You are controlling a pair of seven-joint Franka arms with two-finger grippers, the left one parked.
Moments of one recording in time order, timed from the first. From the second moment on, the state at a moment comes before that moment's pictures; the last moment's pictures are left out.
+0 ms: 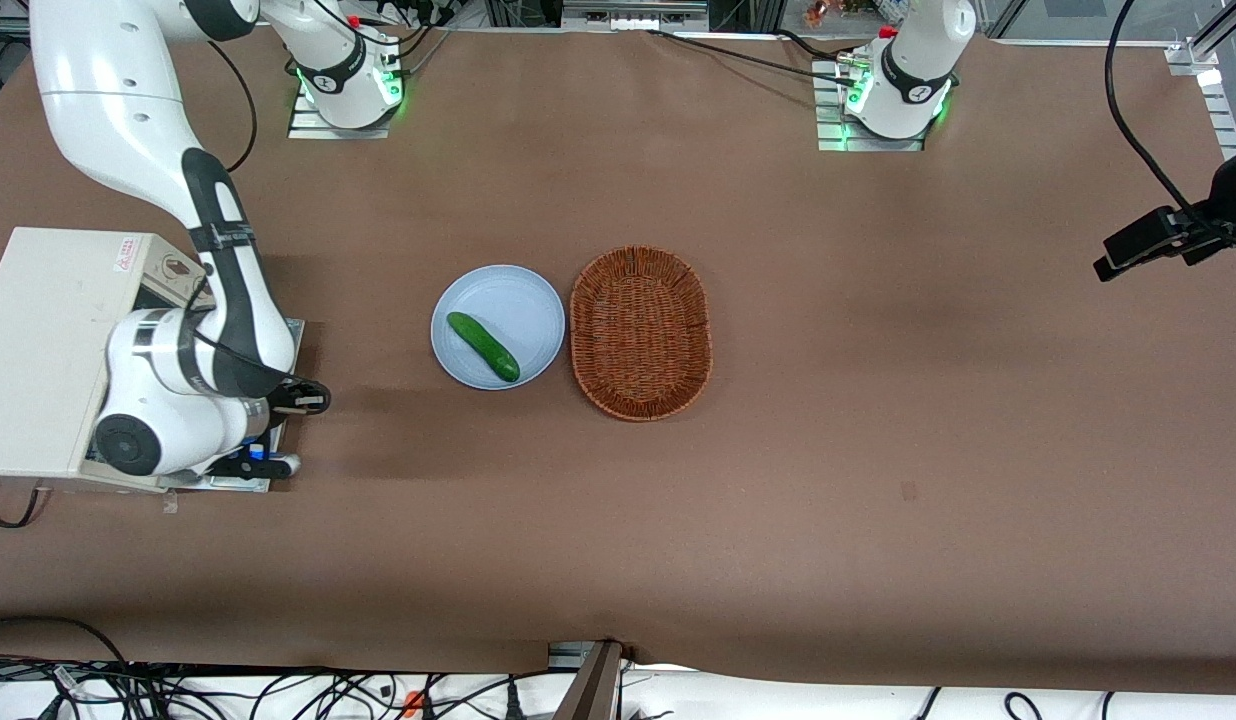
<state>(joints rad) 0.08 0.75 -0.04 -1.34 0.07 1.69 0.03</state>
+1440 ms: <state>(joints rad) 0.07 0.23 -0.19 -1.34 0.05 1.36 -0.19</state>
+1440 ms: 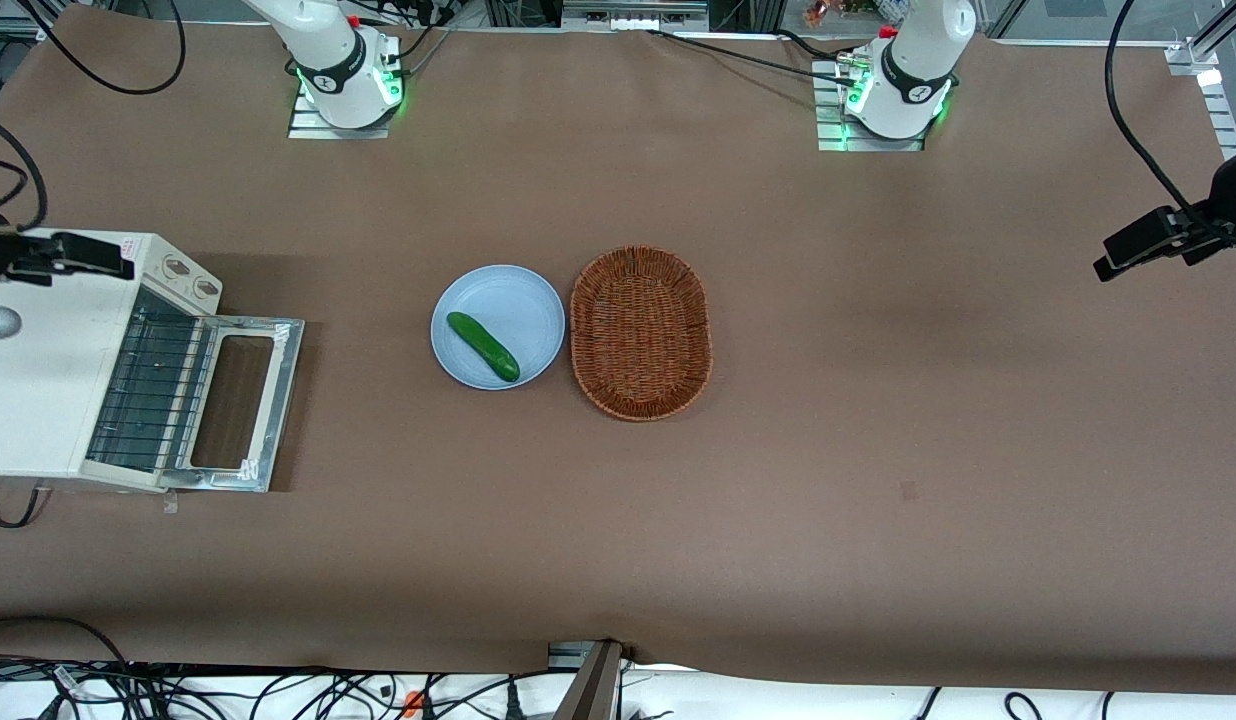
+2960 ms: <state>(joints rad) 0.06 0.04 -0.15 -1.51 -0.02 1.43 -0.20</state>
